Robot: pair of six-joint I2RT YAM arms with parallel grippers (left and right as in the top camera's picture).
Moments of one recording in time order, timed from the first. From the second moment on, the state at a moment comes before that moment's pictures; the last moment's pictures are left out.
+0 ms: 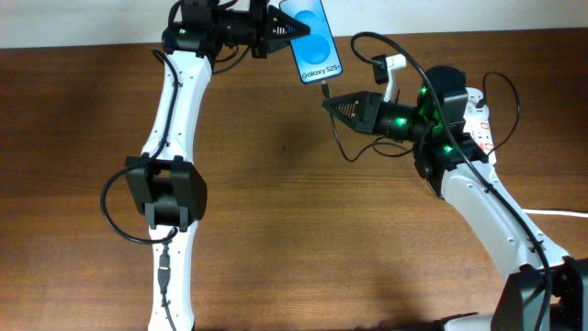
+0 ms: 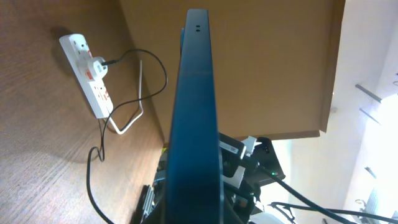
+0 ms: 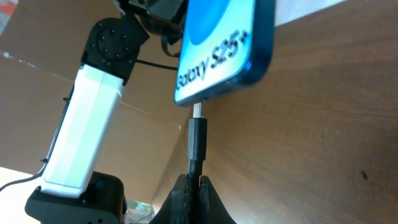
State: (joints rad) left arm -0.16 2.53 2.60 -0.51 1.49 -0.90; right arm 0.16 1.55 1.07 0.19 -0.97 0.79
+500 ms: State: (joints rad) left arm -0.16 2.53 2.60 -0.51 1.49 -0.90; right arm 0.16 1.55 1.07 0.19 -0.97 0.79
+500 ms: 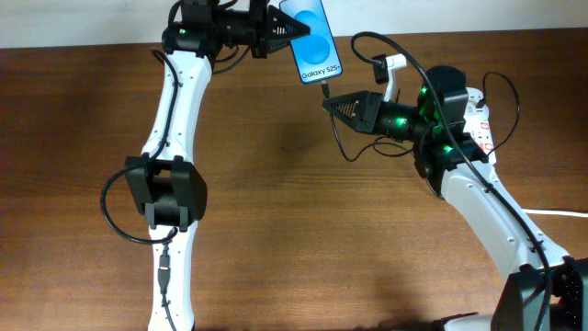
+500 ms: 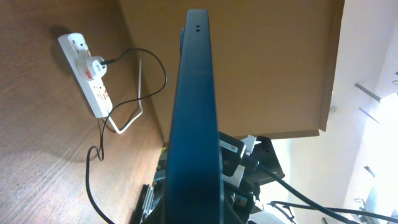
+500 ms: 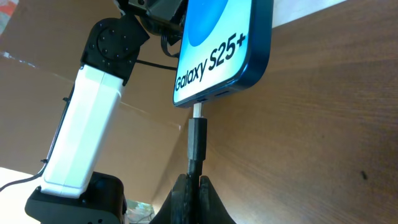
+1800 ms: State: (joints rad) left arm -0.17 2.53 2.60 -0.51 1.50 -0.90; right arm 0.16 1.57 1.07 0.20 -0.97 0.79
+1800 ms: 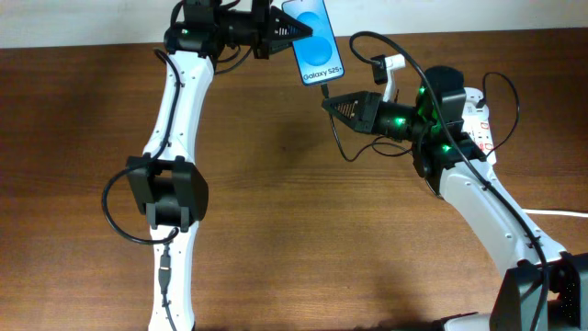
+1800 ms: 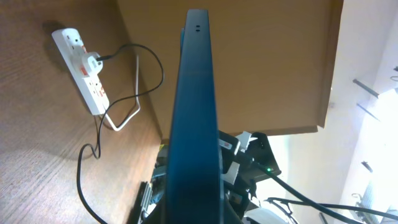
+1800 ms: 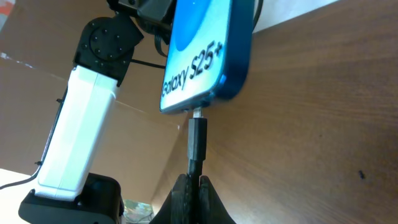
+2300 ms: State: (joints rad) left arm -0.12 2.53 2.60 -0.51 1.50 -0.90; right arm 0.16 1.57 1.07 0.21 -1.00 0.81
